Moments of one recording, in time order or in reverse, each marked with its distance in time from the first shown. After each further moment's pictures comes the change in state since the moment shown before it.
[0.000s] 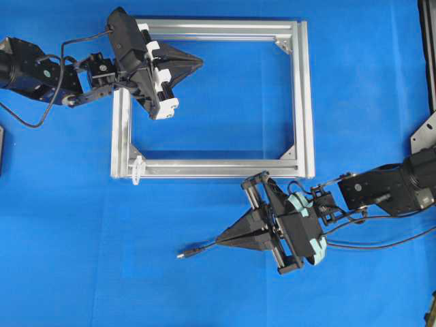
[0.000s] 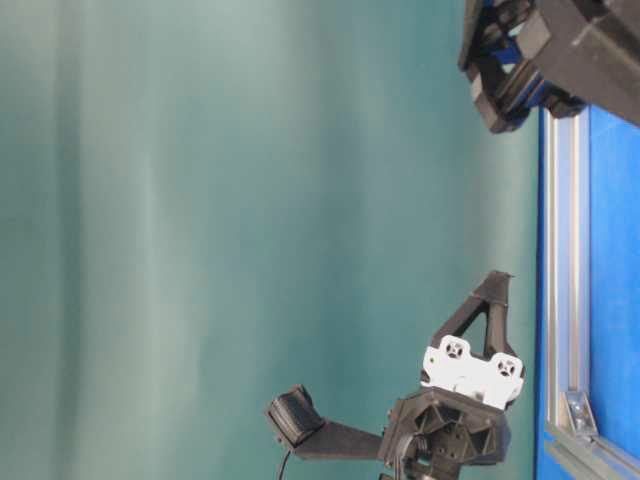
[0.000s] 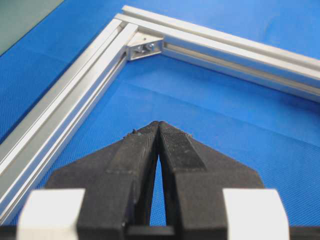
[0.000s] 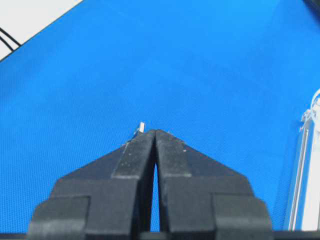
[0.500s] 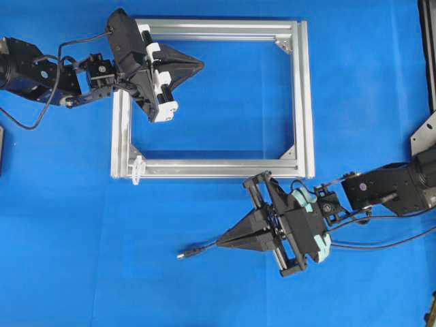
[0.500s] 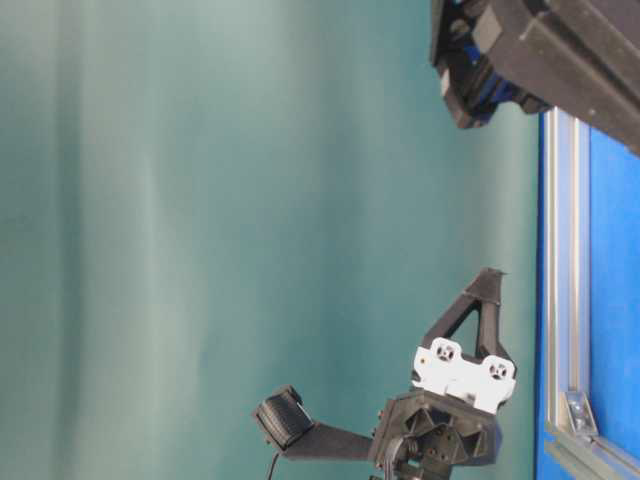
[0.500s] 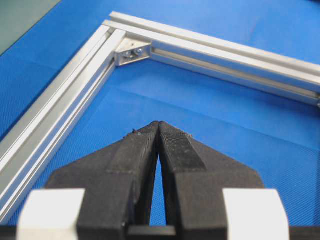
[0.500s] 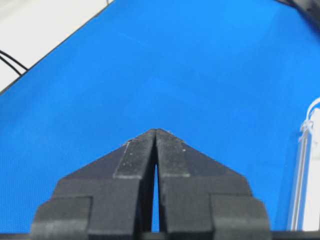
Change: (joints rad) left arm -0.012 -0.025 0.000 0.017 0.020 0.002; right arm 0.006 -0.044 0.000 0.000 0.023 0.064
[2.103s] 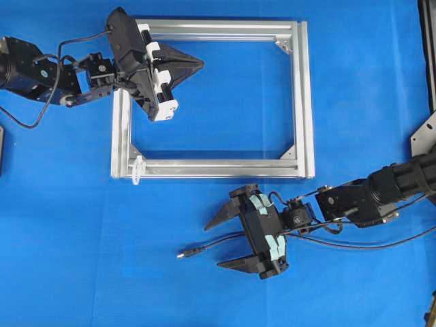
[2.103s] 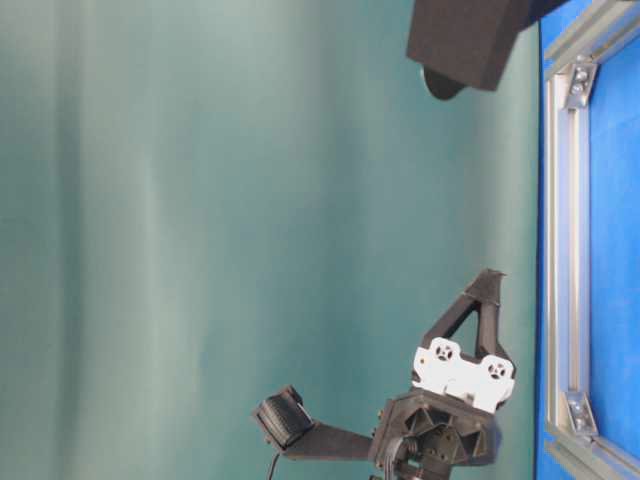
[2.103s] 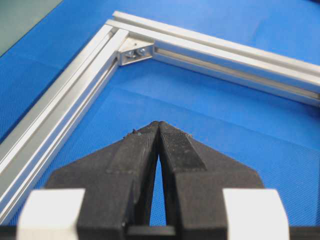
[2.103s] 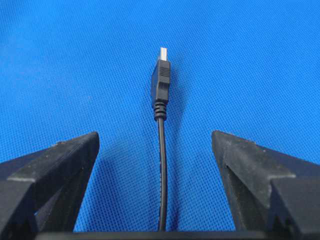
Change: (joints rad) left arm 0.006 0.000 0.000 0.002 0.000 -0.008; right arm 0.017 0.242 -0.097 0.044 0.049 0.144
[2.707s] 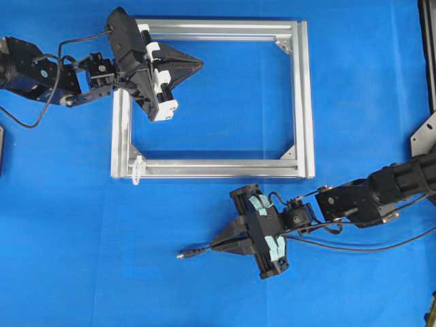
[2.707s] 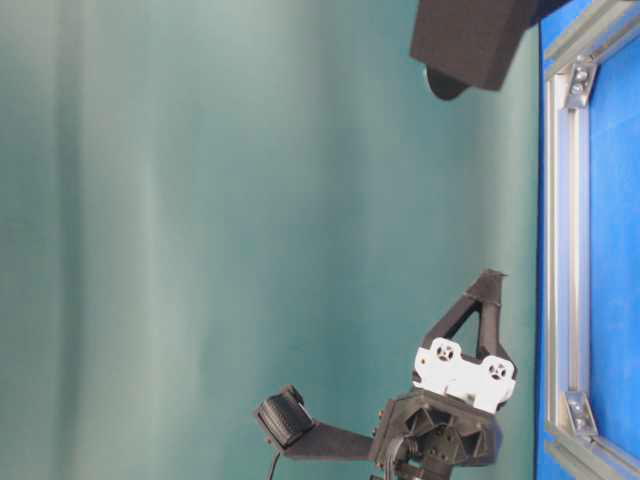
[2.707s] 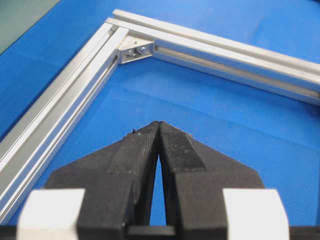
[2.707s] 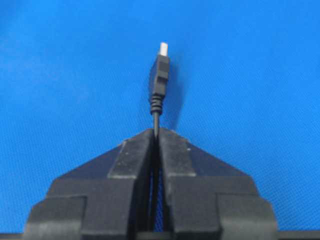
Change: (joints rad) left arm 0.000 0.000 0.000 -0.002 0.005 0.000; right arm -0.002 0.000 0.000 0.000 0.011 -0.009
